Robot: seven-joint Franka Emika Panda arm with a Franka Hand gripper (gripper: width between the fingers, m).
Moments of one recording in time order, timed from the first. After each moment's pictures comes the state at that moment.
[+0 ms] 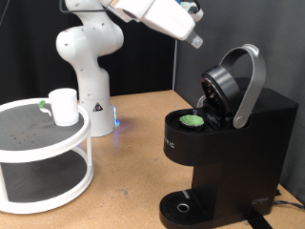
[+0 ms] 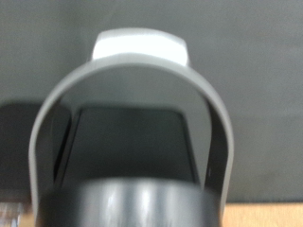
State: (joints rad) arm 0.54 -0.28 -0.59 -2.19 0.85 1.94 -1.10
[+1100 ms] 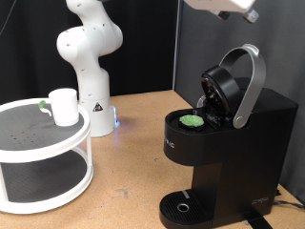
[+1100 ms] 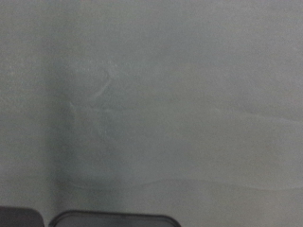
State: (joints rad) arm 0.60 -0.23 -0.45 -2.08 0.92 2.00 -1.00
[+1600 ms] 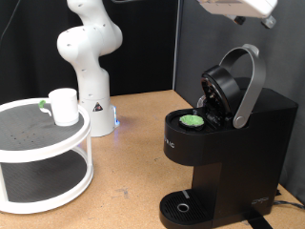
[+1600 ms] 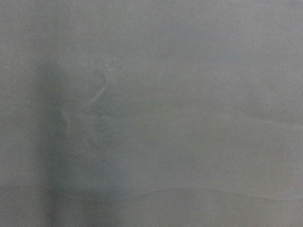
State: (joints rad) arm 0.61 -0.19 -0.39 -2.07 0.93 2.07 -0.98
